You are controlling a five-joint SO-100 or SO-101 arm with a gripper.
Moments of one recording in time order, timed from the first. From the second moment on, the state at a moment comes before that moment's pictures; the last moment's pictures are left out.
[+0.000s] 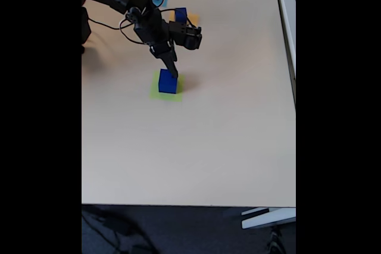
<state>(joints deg) 21.9 93.6 109.3 42.5 64.1</state>
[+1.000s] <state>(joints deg) 24.3 95.0 112.9 40.3 61.7</state>
